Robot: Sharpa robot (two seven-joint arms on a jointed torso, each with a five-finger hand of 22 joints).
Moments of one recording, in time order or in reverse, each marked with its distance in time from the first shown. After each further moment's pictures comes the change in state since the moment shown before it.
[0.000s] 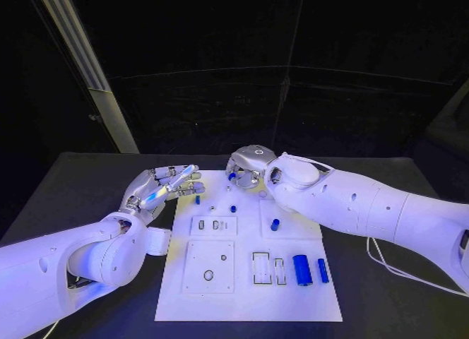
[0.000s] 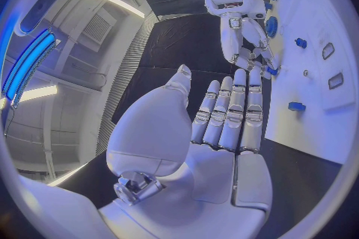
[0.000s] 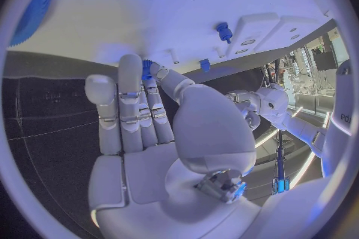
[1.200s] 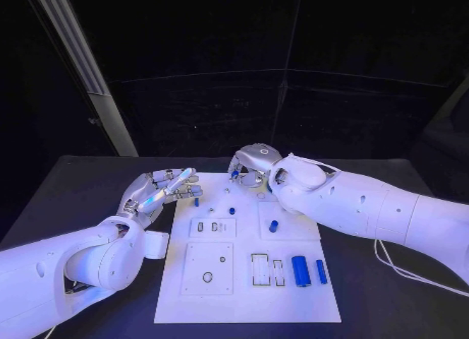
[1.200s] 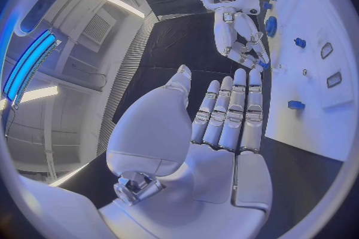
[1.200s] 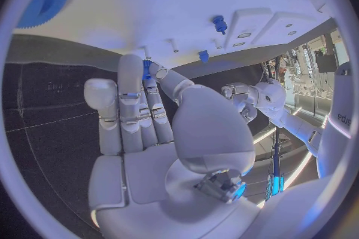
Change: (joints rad) left arm -0.008 -0.005 0.000 0.001 0.000 -0.003 0.004; left_hand 0.000 0.000 0.000 0.000 0.000 0.000 0.000 0.000 0.000 0.000 0.000 0.005 0.000 0.000 0.000 0.004 0.000 0.000 0.000 0.000 0.004 0.001; right arm -0.001 -0.052 0.000 0.059 0.003 -0.058 -0.008; right_hand 0.016 0.037 -0.014 -0.021 0.013 0.046 -0.019 0.013 0.010 0.048 -0.005 0.004 0.005 0.028 -0.016 -0.013 0.017 0.000 0.053 -0.016 0.022 0.061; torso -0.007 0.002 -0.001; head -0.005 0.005
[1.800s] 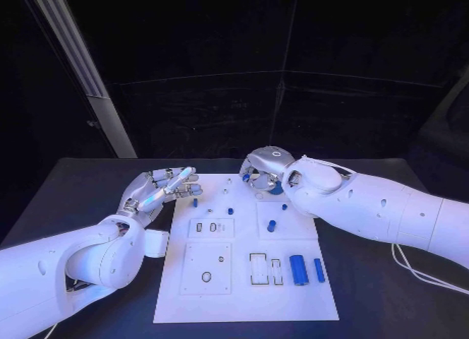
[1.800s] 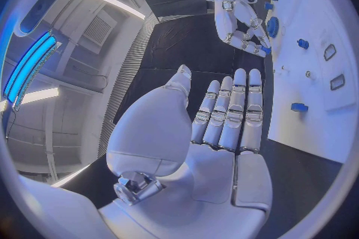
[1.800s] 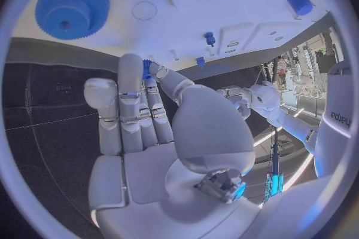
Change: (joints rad) left arm -0.003 0.000 0.000 -0.008 0.000 -0.001 0.004; left_hand 0.000 0.000 0.003 0.003 0.000 0.000 0.000 0.000 0.001 0.000 0.000 0.000 0.000 0.000 0.000 0.000 0.000 0.000 0.000 0.000 0.000 0.001; right arm -0.011 -0.095 0.000 0.089 -0.009 0.024 -0.006; right_hand 0.000 0.000 -0.005 -0.005 0.006 0.004 -0.003 0.010 0.001 0.000 0.000 0.006 0.003 0.002 -0.002 -0.012 0.001 0.000 0.000 0.000 -0.004 -0.004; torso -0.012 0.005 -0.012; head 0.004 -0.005
